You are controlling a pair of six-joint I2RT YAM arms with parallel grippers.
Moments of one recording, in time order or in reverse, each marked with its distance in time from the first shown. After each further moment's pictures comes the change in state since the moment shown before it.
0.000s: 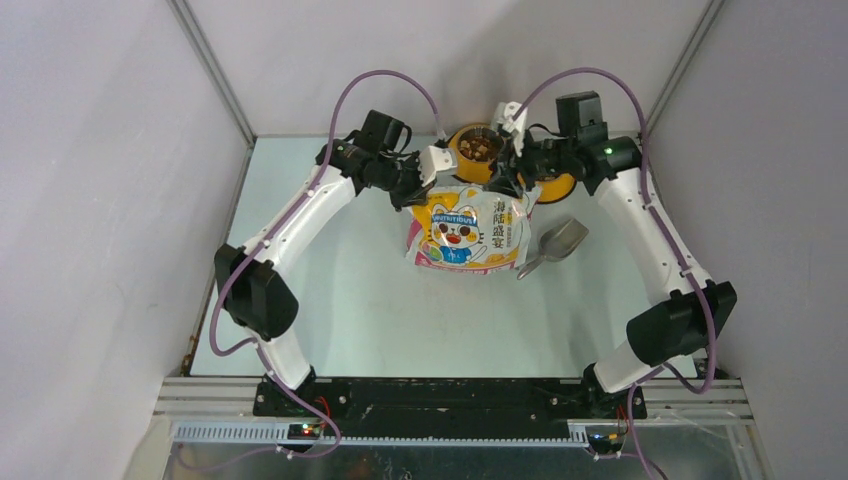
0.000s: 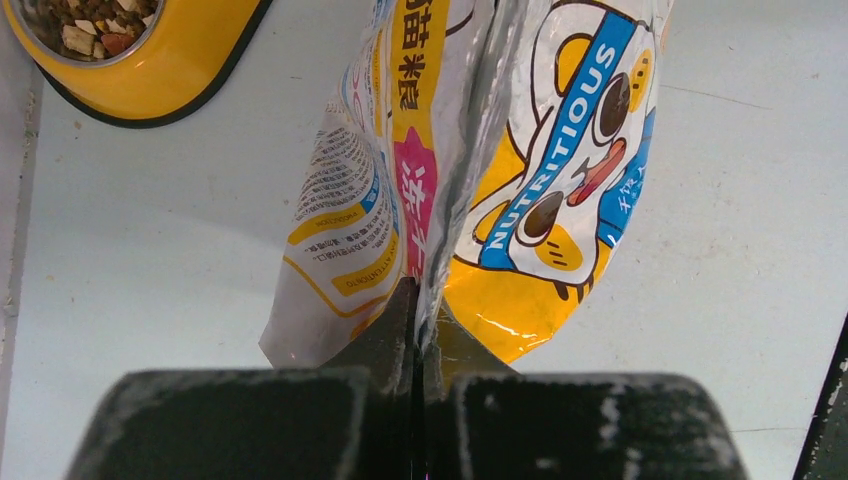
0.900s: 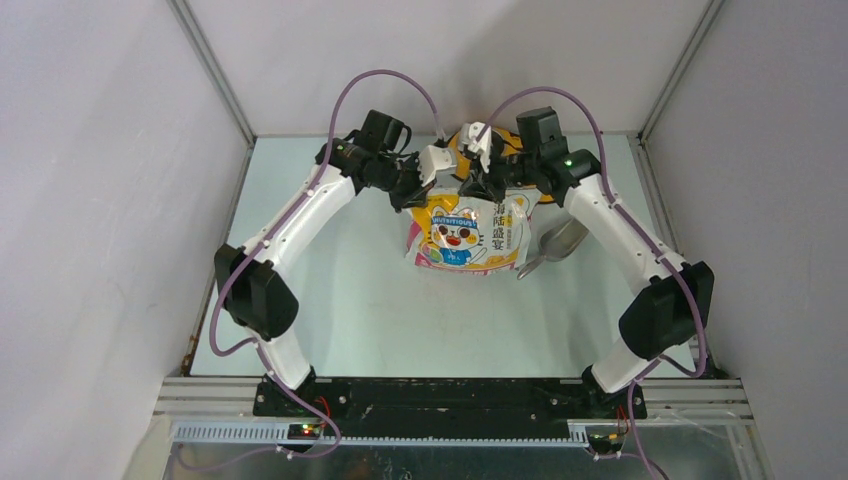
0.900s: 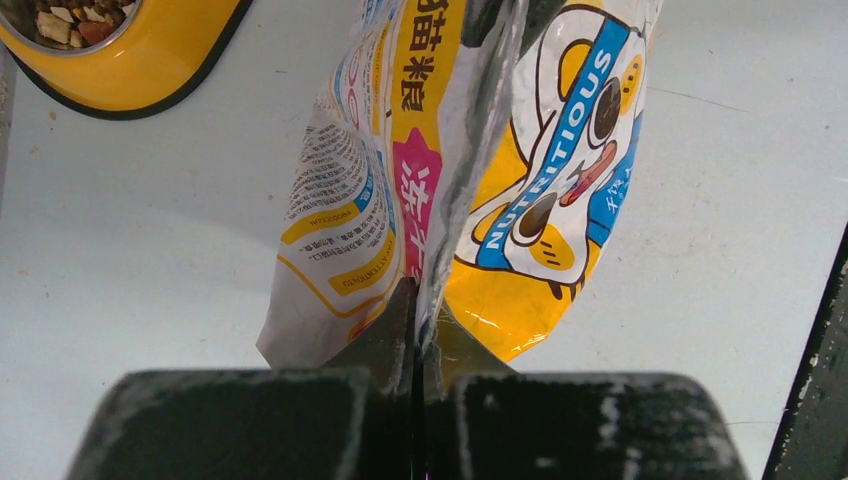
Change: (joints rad) left arm 0.000 0.000 0.008 -0.024 0.011 -0.027; right arm 0.166 0.043 -0.118 0.224 0.056 0.023
